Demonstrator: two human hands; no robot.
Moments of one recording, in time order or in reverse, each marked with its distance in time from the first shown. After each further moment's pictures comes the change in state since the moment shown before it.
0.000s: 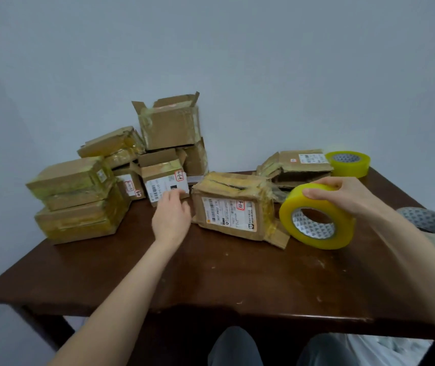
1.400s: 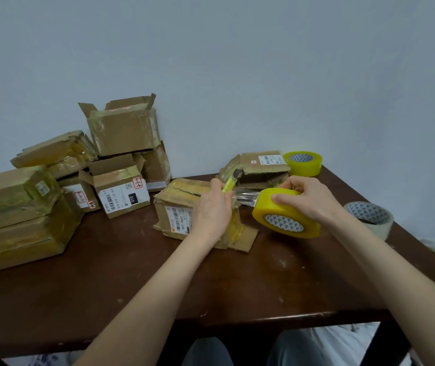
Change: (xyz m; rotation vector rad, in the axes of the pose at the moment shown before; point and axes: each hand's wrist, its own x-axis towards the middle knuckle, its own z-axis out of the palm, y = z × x) left_hand -0.027 0.146 0.020 -0.198 -0.269 0.246; right_hand -0.005 0.013 -0.008 -0.223 0.107 0.007
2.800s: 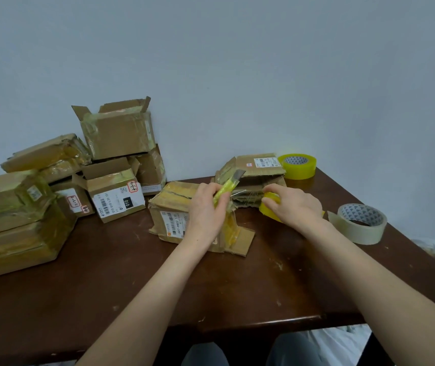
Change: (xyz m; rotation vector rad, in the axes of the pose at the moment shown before) left_hand 0.001 -0.010 -0.001 -0.282 0.135 0.118; right_hand 0.019 0.000 0.029 -0.512 0.005 0.039
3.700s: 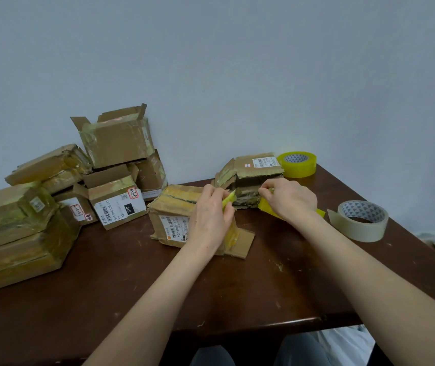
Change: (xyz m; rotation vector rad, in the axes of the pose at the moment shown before) left_hand -0.003 0.008 0.011 0.275 -0.020 0.143; right_hand 0.007 -0.011 -0.009 0.116 0.073 0.090
